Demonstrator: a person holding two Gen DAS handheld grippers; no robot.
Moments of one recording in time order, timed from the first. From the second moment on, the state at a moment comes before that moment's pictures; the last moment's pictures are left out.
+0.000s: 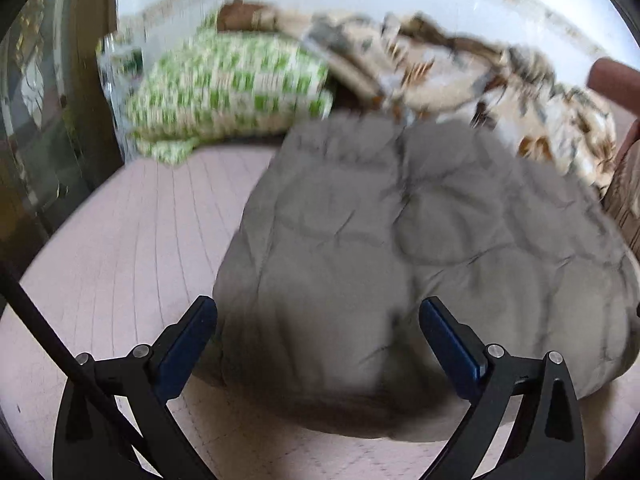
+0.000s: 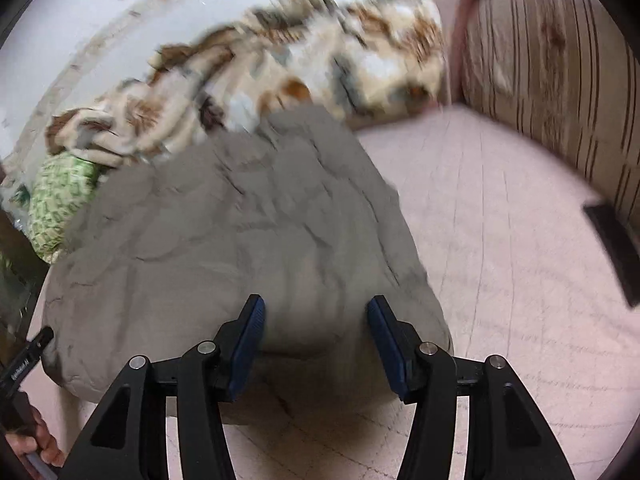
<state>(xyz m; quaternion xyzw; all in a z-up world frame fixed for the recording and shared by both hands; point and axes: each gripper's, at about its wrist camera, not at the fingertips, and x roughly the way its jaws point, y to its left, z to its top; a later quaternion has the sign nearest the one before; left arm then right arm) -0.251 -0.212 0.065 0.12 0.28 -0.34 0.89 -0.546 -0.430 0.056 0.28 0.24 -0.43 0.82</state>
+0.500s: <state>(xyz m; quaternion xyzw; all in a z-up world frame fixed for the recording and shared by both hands) -0.293 -0.258 0.027 0.20 0.29 -0.37 0.86 -0.453 -0.377 0.030 0.19 0.31 -0.36 0.86</state>
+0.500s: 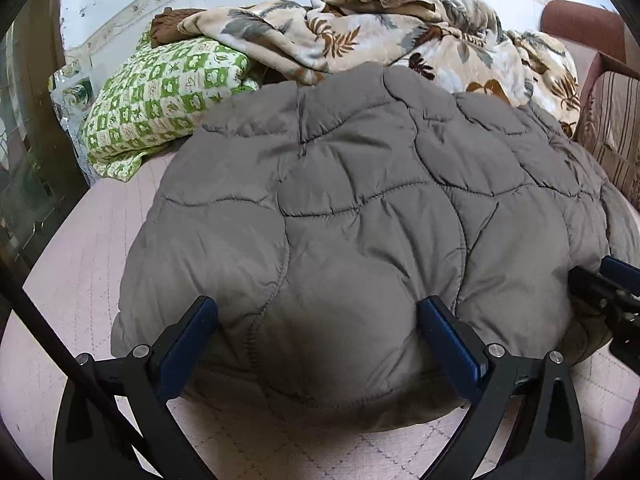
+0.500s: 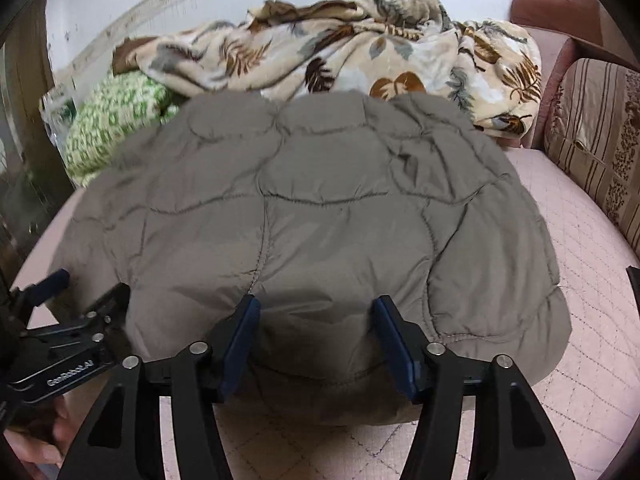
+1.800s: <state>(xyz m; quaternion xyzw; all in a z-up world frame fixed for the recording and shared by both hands) -0.293 -0.255 0.038 0.19 0.29 -0.38 0.86 -0.528 -0.445 0.038 0.32 0.26 -0.46 0.79</state>
